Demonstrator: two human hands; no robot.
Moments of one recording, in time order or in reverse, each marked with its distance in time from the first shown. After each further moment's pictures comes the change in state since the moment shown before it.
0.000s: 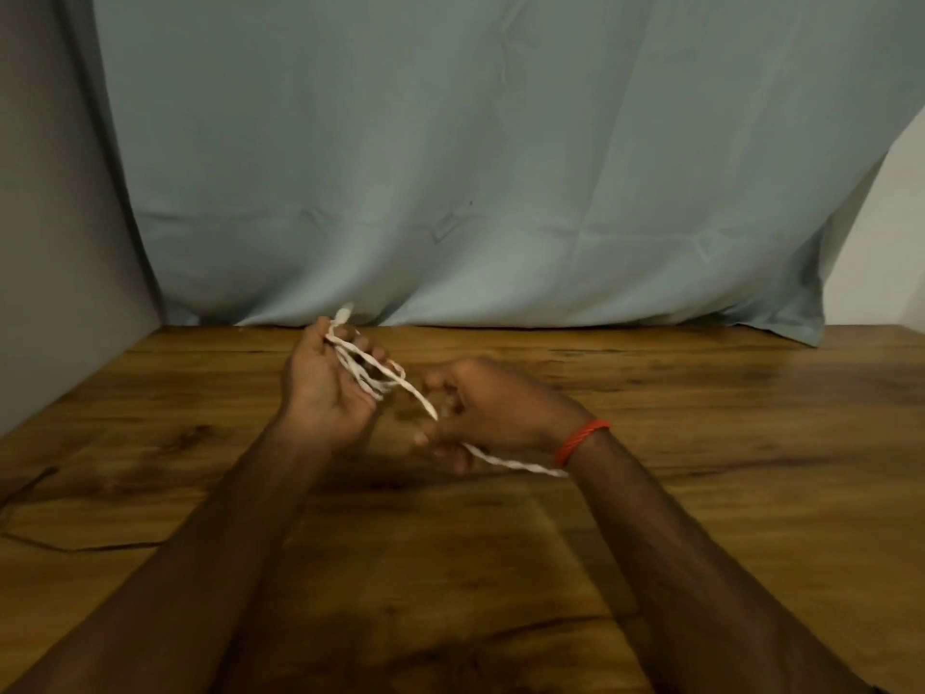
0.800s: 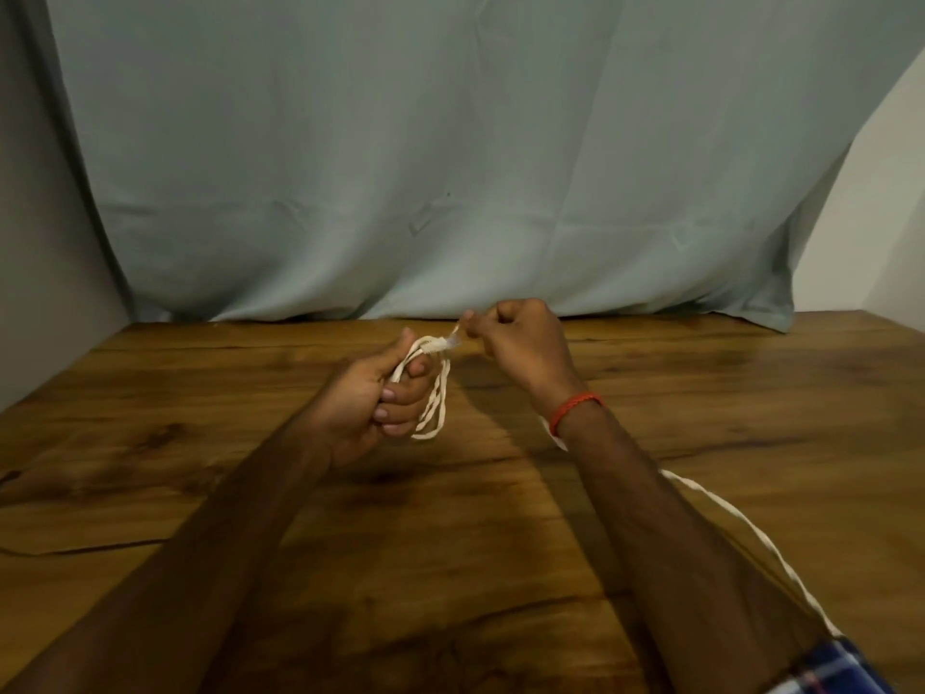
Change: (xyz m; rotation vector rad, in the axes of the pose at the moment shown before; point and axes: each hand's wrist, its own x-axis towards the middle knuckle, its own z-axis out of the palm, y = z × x) left_hand -0.019 -0.027 0.008 0.488 -0.493 -0.393; right_hand 0.017 0.038 -0.029 0.170 0.789 0.167
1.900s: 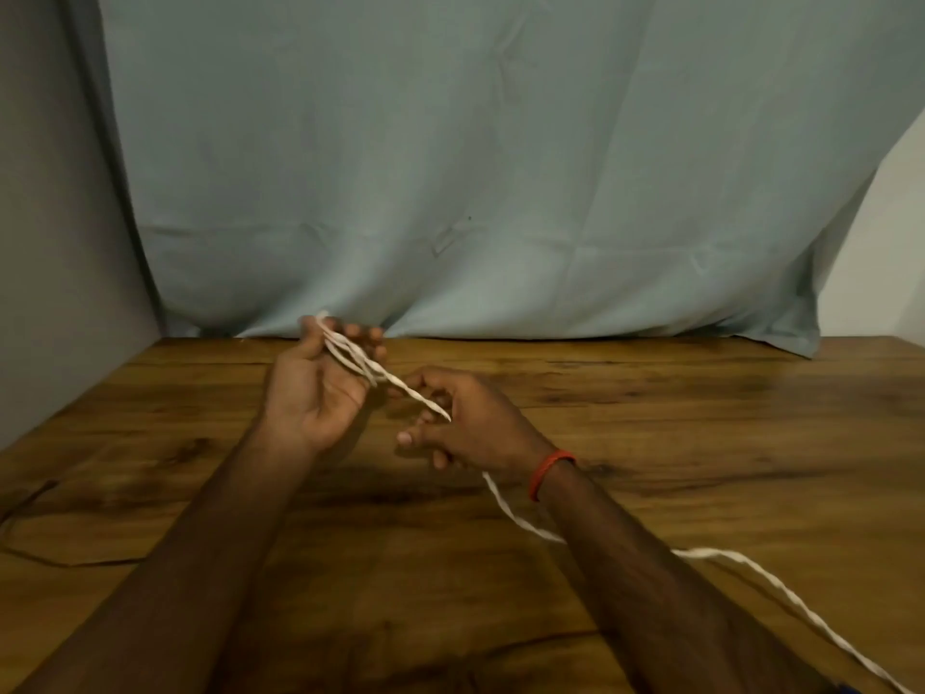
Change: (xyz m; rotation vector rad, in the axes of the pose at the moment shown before) left_hand -0.006 0.033 -0.035 -0.434 0.398 0.495; right_hand -0.038 0.000 0.045 0.175 -0.569 -0.145
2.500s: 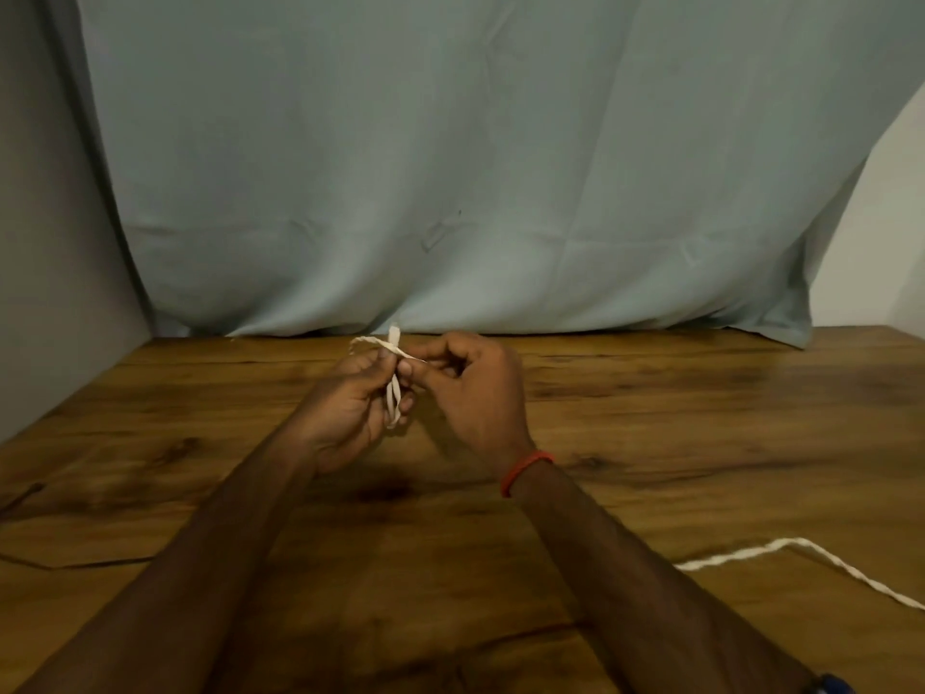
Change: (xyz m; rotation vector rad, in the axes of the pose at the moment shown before) left_hand -0.015 -0.028 0.001 0.595 -0.217 -0.169; right_hand 0.009 -0.010 0.003 0.014 0.569 -0.200
